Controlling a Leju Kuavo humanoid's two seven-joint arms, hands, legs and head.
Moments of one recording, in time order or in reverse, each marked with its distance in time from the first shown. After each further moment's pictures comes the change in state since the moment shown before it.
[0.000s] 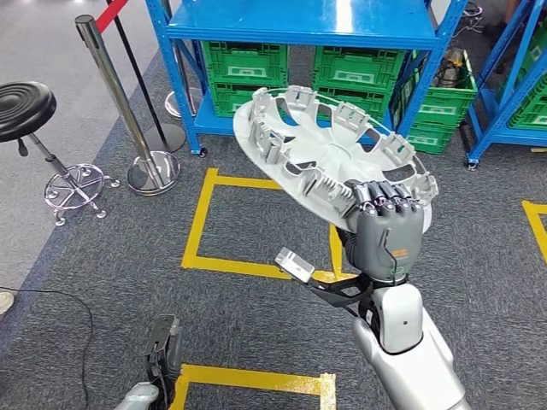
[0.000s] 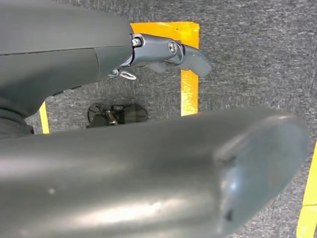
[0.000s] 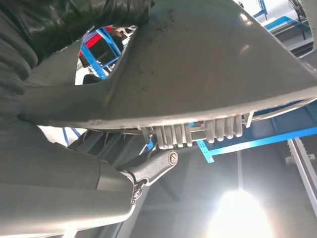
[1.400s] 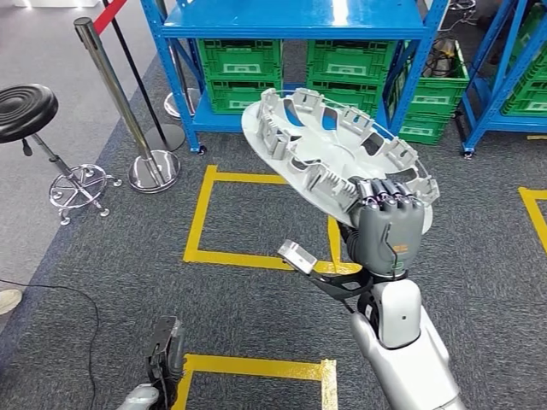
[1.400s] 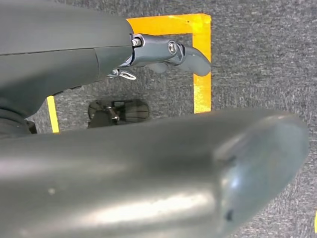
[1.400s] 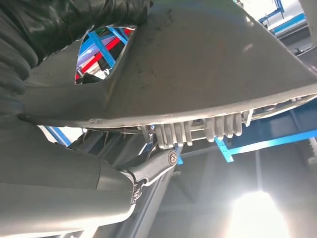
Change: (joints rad) left arm 0.002 0.003 0.000 0.000 -0.010 -0.017 -0.002; right arm 0.011 0.049 -0.057 0.029 0.000 0.000 -0.058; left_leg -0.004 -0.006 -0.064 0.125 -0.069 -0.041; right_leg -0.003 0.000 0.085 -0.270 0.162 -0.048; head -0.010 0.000
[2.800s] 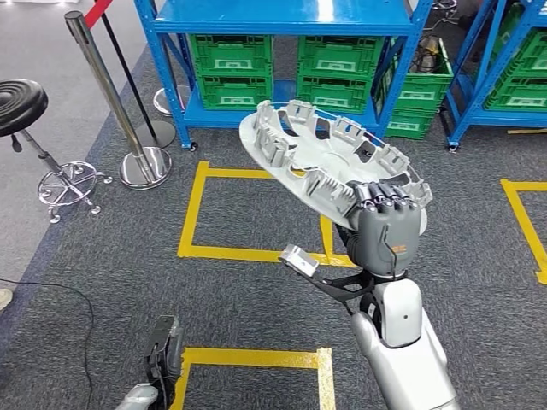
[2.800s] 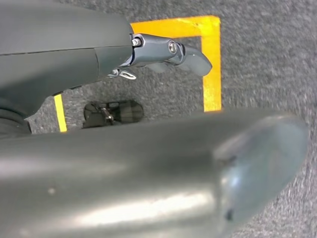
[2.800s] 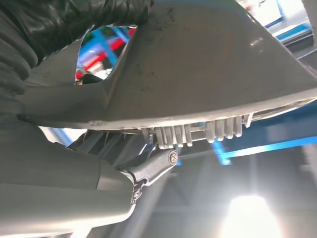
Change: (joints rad) left arm 0.000 -0.003 0.000 0.000 -0.002 0.000 0.000; right arm 0.018 0.040 -0.078 0.034 -0.052 0.000 -0.130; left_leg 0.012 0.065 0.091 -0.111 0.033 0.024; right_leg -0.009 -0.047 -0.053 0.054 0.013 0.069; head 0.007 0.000
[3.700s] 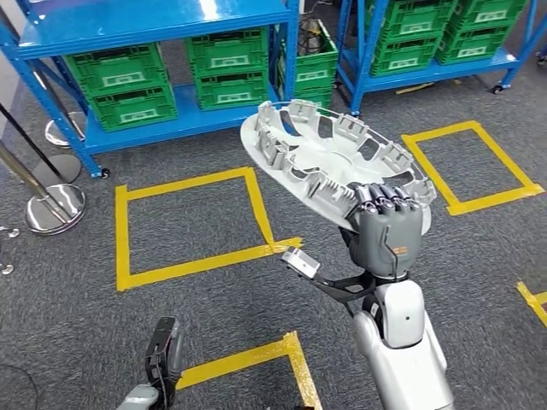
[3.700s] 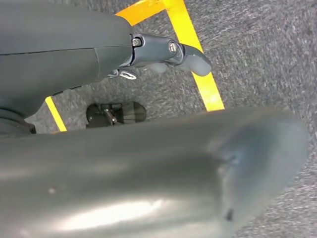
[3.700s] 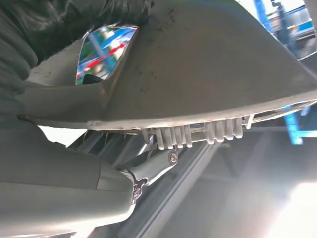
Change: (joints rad) left arm 0.006 0.002 0.000 0.001 0.000 0.001 0.001; right arm 0.018 0.049 -0.066 0.005 0.012 0.000 -0.051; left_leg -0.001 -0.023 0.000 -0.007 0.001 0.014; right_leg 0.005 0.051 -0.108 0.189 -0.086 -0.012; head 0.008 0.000
